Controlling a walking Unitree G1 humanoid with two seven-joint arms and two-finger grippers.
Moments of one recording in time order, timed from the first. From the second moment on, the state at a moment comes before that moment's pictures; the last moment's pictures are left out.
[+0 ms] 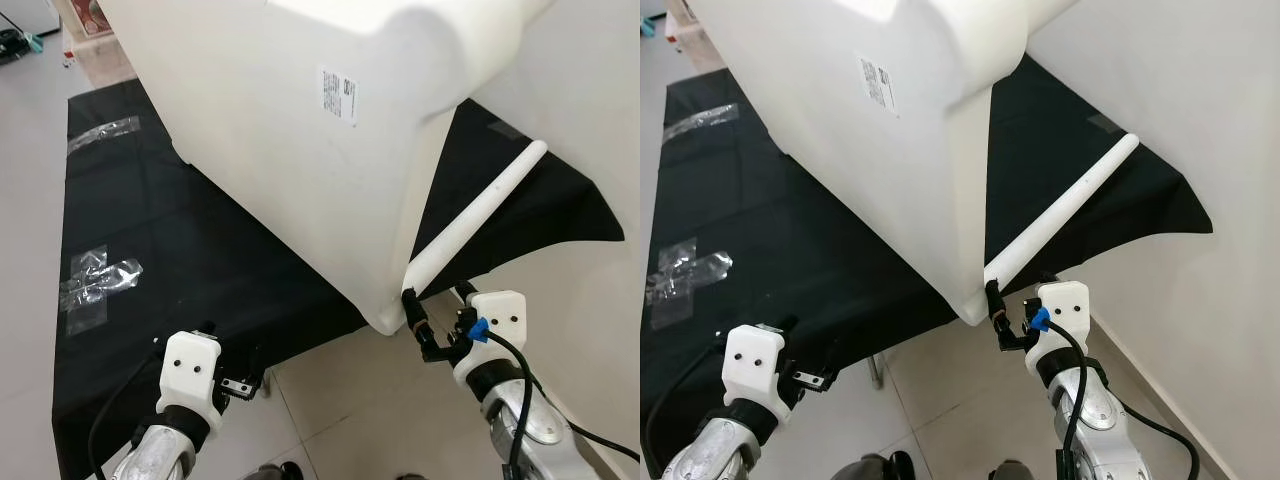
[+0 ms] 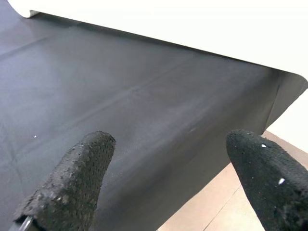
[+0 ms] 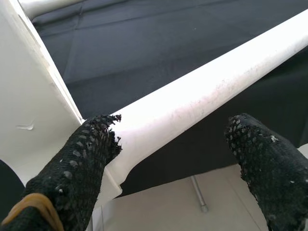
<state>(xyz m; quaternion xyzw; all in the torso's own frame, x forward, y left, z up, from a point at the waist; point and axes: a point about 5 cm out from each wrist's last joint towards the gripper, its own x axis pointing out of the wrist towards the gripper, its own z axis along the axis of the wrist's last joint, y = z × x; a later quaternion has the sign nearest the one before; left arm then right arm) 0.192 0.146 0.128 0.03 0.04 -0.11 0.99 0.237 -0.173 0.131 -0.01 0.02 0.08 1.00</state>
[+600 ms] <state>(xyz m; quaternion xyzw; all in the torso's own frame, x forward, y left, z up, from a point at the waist) 0.198 0.145 0.123 0.01 0.03 -0.12 0.99 0.249 -0.171 0.126 -0.01 0.02 0.08 1.00</state>
